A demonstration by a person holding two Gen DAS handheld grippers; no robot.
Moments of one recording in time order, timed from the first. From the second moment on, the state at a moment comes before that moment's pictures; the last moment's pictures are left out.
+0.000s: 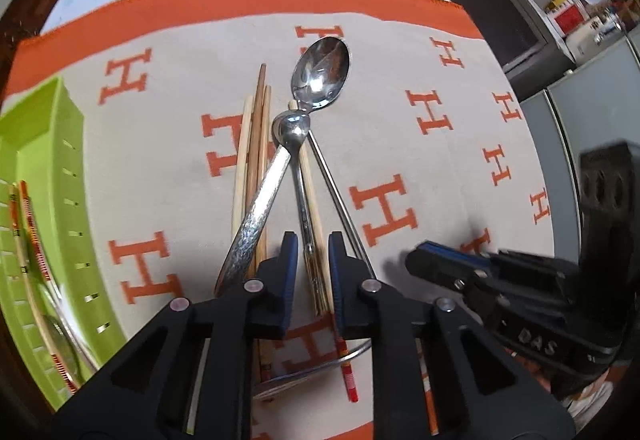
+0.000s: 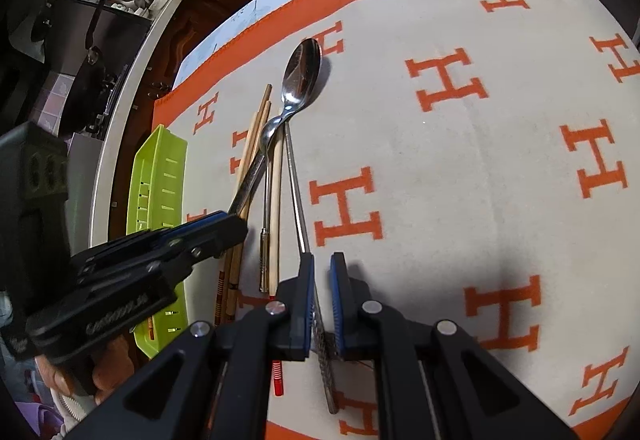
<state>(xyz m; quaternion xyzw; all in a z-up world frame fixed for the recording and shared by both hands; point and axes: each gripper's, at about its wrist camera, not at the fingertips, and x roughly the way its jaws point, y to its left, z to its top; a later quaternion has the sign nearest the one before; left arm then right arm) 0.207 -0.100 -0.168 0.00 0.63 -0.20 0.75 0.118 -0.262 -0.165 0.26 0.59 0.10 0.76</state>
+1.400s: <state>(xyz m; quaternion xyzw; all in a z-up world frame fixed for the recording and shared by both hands) 0.178 -0.083 -0.148 -0.02 0.60 -0.18 0.78 0.123 -0.255 -0.171 0.25 0.60 0.10 0.76</state>
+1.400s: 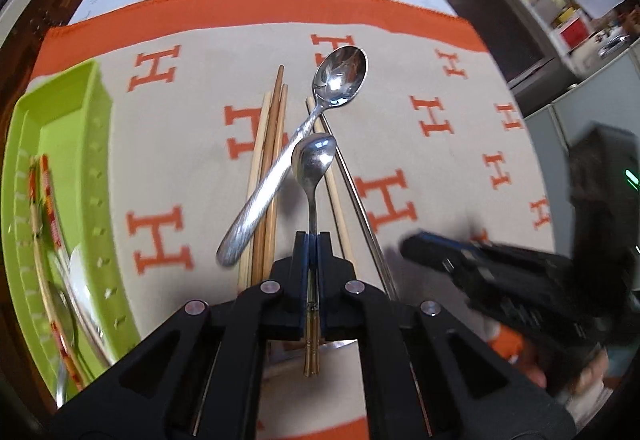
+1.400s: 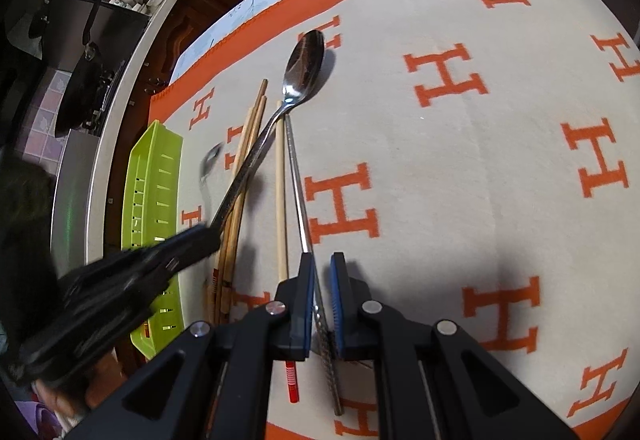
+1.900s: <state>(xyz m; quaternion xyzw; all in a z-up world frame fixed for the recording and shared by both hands) 0.132 -0.016 -0.132 -0.07 0.59 -0.17 0.78 0.148 -0.214 -0.177 0.14 0.63 0.08 0.76</state>
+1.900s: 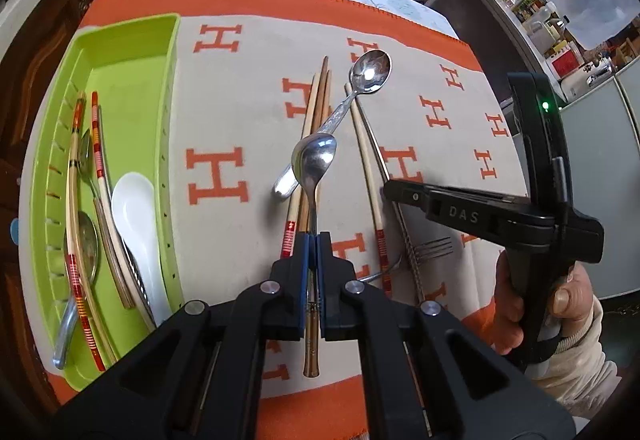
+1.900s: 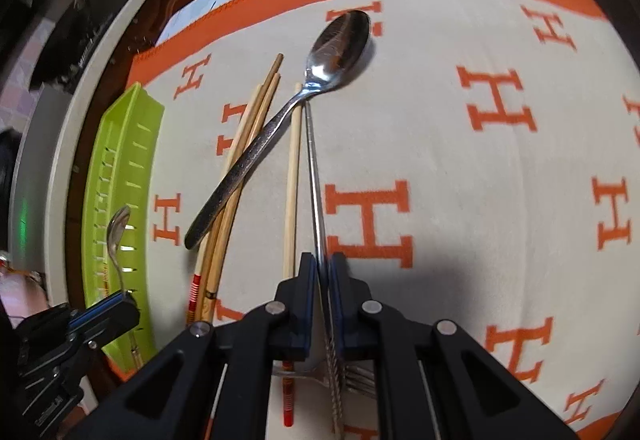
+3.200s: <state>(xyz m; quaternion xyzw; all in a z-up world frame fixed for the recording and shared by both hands) 0.100 0.097 -0.091 -0.05 0.54 -0.06 0.84 0.106 -0.175 -0.092 0.16 0.57 0.16 0.79</state>
